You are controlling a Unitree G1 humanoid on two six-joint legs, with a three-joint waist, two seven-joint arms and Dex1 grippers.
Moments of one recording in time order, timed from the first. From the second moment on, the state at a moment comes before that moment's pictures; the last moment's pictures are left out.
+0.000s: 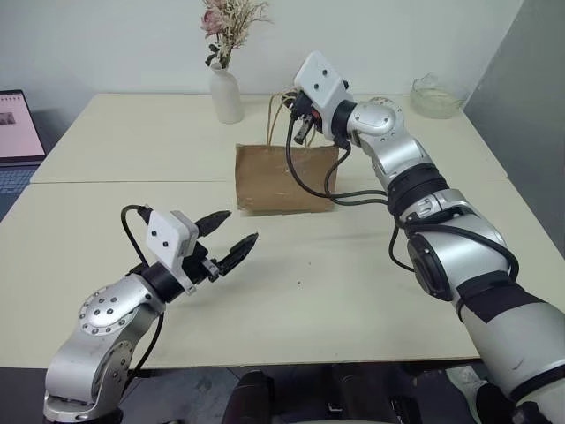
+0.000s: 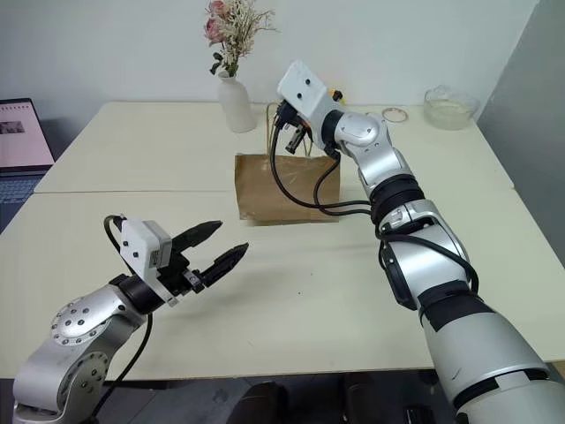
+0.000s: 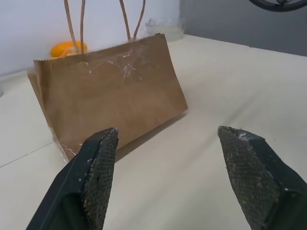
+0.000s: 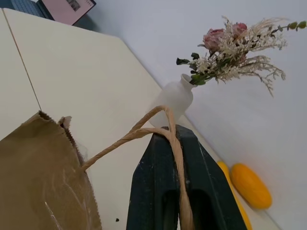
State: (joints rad) left arm 0.03 0.56 0.20 -0.62 -0.52 0.48 -0.56; right arm -1.43 -0.17 0.14 1.13 -0.13 -0.15 0.61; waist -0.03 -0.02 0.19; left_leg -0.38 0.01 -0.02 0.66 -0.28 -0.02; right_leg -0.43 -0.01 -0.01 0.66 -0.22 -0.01
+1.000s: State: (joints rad) left arm 0.00 0.55 0.21 -0.62 -0.51 0.43 -0.54; right arm -1.43 -0.17 0.17 1.12 -0.18 -0.17 0.61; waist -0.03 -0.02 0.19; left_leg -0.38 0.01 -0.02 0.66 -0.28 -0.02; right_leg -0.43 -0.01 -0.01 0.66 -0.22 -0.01
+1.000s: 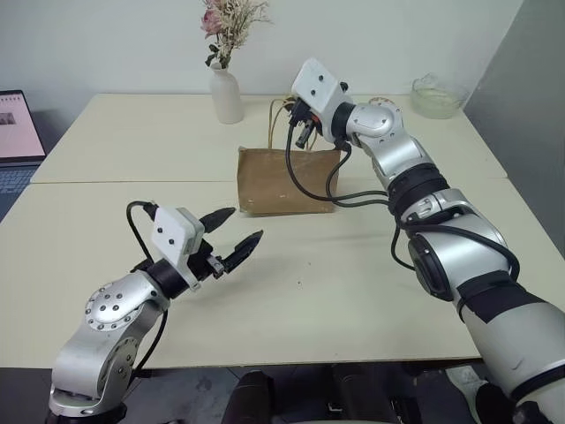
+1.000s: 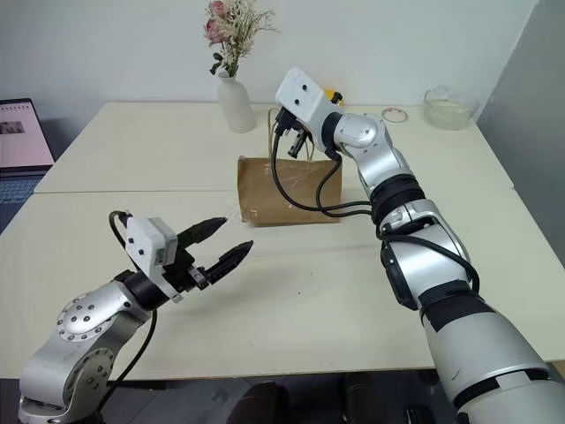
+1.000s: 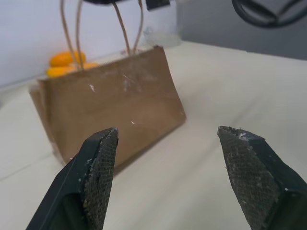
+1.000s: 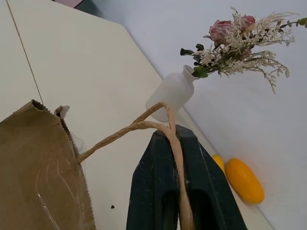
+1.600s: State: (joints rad) left arm 0.03 0.56 0.29 -0.66 -0.55 0.46 -0.51; right arm -1.37 -0.18 0.18 1.01 -0.15 -0.10 0.70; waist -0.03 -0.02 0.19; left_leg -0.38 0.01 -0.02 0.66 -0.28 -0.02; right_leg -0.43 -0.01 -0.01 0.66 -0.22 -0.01
